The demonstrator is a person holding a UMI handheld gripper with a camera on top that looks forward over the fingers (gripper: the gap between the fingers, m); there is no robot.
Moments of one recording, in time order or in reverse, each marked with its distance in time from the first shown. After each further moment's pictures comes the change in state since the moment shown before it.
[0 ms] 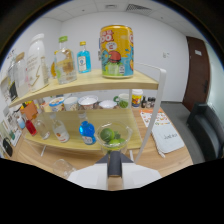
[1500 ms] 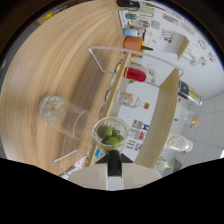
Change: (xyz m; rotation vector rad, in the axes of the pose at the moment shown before) arm -0.111 -0.005 -0.017 0.311 0.370 -1.916
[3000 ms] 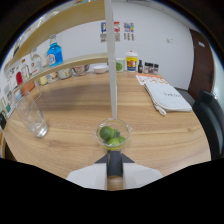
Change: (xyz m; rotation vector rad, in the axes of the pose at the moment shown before) arm -0.273 0.104 -0.022 -0.326 -0.540 1.880
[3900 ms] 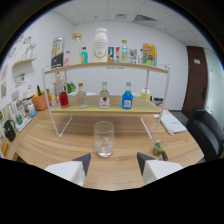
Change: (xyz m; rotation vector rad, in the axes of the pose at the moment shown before) arm -0.211 -0.066 -0.144 0.254 0.085 -0.023
